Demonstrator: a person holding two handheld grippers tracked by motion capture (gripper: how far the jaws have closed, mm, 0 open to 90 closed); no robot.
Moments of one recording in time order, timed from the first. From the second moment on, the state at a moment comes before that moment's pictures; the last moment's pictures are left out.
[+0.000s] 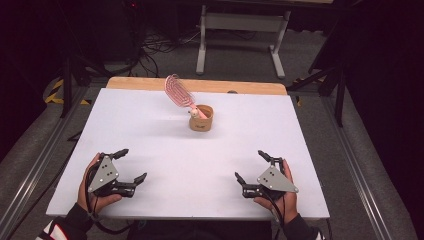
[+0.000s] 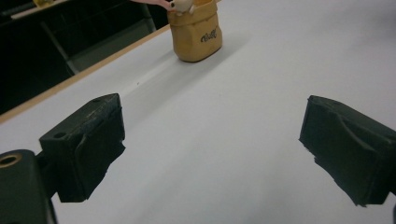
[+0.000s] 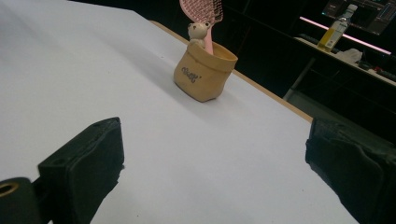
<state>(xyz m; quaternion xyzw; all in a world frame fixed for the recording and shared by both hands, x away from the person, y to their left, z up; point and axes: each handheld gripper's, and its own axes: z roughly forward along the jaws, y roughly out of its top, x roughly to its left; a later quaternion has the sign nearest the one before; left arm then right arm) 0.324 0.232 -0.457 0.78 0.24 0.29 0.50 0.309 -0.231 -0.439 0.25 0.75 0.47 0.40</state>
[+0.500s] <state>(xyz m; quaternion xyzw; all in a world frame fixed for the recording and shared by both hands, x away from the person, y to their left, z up) 0.324 0.235 -0.463 0.78 0.25 0.29 0.49 0.310 -0.232 -0.443 0.25 0.76 0.46 0.39</state>
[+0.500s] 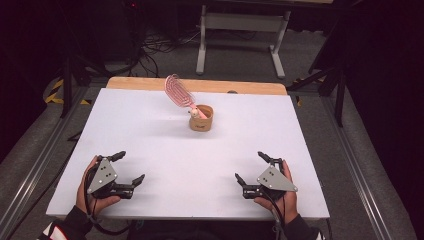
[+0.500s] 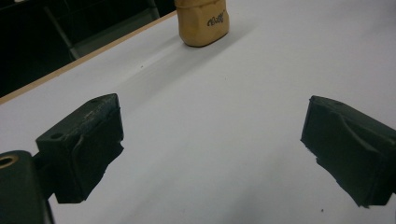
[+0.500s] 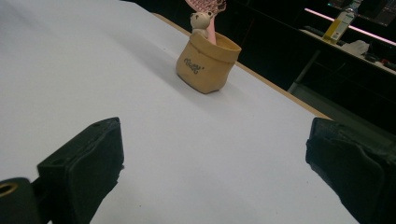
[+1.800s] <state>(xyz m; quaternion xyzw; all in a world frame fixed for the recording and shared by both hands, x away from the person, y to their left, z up) 0.327 0.231 -0.466 0.79 0.24 0.27 0.49 0.310 -0.228 -0.444 0.25 0.76 0.45 0.40</state>
